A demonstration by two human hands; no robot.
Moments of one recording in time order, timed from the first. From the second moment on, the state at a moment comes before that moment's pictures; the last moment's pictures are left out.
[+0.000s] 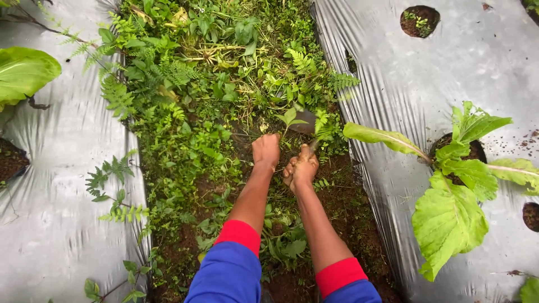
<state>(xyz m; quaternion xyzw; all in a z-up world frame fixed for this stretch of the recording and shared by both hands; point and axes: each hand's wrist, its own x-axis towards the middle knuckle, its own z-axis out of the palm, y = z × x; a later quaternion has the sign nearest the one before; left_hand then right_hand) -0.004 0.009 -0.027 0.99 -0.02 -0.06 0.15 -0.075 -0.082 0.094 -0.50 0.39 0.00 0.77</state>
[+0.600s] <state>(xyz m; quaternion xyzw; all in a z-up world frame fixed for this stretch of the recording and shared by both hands) -0.006 0.004 -0.020 0.97 0.00 -0.07 0.23 -0.086 -0.068 0.092 -0.52 0.41 0.06 0.75</state>
